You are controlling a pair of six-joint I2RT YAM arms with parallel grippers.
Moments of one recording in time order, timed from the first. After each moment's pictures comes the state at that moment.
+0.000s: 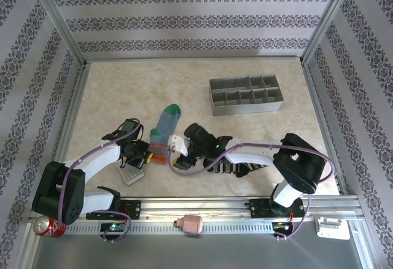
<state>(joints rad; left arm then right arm) -0.27 1.26 0.55 -0.57 0.28 -1.46 1.02 1.63 0.86 0.00 -0.23 -0.32</state>
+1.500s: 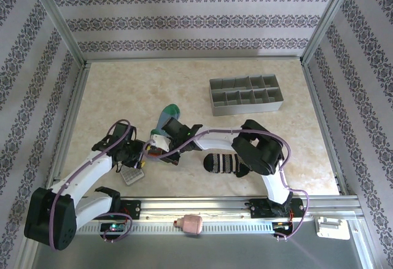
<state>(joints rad) -0.24 1.03 0.48 -0.55 0.25 -1.51 0.97 2.05 1.29 -0.28 -0.46 -0.24</state>
